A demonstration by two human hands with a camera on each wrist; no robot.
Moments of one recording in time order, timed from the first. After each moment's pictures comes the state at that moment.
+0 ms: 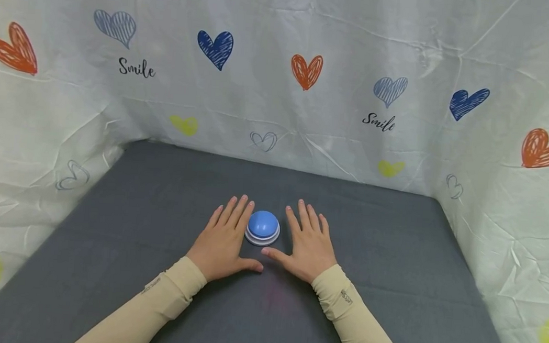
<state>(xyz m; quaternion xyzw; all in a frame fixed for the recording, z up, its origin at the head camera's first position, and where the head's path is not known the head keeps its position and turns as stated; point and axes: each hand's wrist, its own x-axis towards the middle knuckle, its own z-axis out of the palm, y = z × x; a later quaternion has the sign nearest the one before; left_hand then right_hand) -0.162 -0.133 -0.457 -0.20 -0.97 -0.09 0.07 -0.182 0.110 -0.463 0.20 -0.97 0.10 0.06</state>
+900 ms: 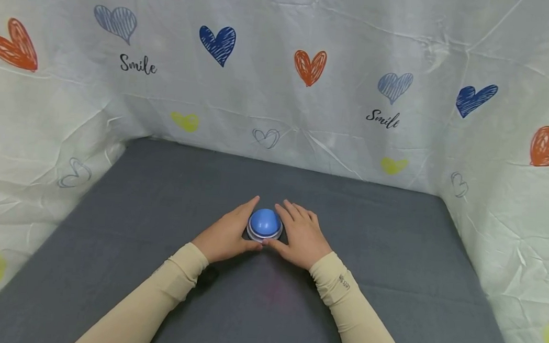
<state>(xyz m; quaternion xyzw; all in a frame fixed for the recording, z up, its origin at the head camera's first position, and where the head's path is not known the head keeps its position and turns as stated) -0.187 -0.134 -0.448 -0.18 -0.94 -0.29 -0.06 -0.204 0.097 -0.460 0.28 -0.95 0.14 0.04</state>
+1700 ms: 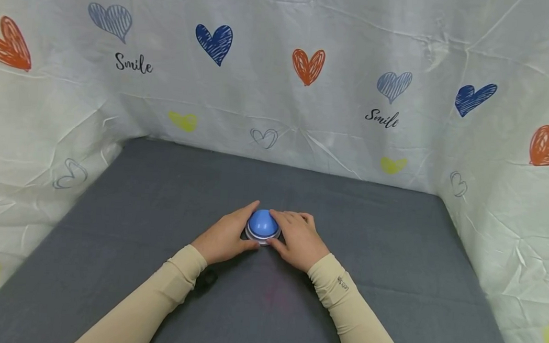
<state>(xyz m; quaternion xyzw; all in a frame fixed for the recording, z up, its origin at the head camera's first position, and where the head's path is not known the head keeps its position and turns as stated) -0.190 -0.132 -0.455 -0.18 -0.93 -0.31 -0.06 -0.205 0.096 -0.464 0.31 -0.94 0.14 0.04</state>
